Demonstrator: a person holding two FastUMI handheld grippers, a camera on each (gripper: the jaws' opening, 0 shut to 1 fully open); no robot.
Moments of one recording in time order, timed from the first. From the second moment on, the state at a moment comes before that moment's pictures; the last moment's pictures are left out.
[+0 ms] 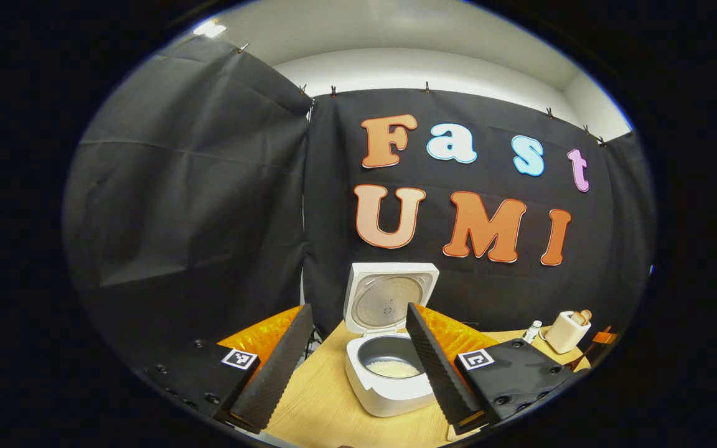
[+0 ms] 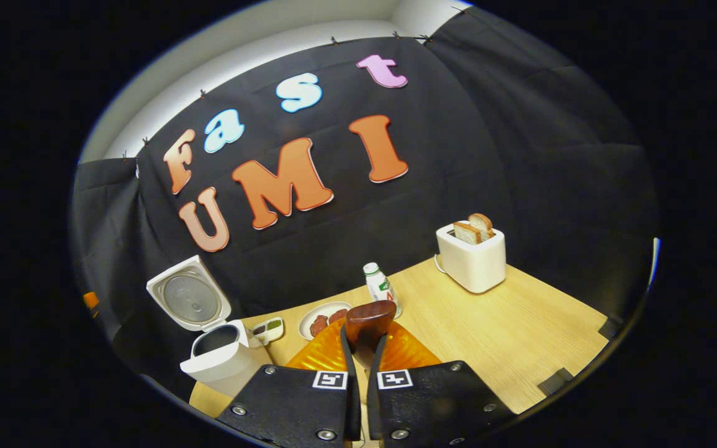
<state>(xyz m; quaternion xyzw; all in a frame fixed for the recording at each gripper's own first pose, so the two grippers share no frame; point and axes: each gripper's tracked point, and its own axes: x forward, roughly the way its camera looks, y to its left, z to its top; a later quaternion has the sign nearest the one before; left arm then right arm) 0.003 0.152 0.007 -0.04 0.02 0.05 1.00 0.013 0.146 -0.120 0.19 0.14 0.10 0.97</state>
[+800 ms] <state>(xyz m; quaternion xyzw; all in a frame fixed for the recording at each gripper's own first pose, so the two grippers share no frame) 0.006 0.191 0.006 -0.02 0.03 0.05 1.00 -0.029 0.266 -0.162 0.06 0.14 0.18 0.97</state>
